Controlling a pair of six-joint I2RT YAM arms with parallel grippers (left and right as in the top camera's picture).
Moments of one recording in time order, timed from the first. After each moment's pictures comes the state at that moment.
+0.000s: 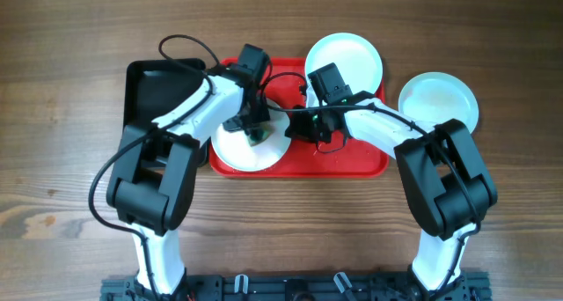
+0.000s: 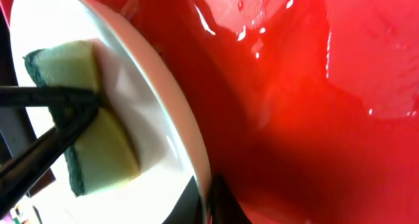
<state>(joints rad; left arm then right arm) -0.39 2.04 1.39 -0.79 0.04 -0.54 0.45 2.01 1.16 -0.34 -0.50 0.60</state>
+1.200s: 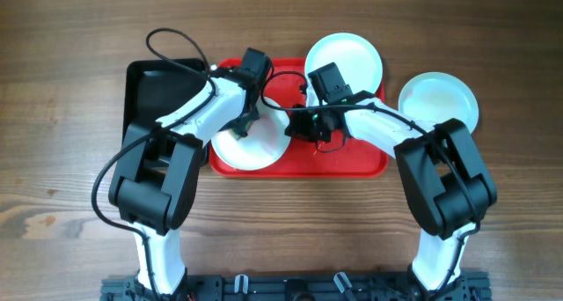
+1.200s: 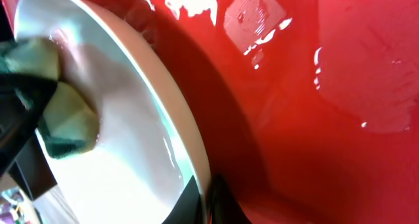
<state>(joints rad) -0.41 2.05 1.38 -0.83 -0.34 -0.73 0.45 2.01 1.16 -0.33 -0.50 0.61</state>
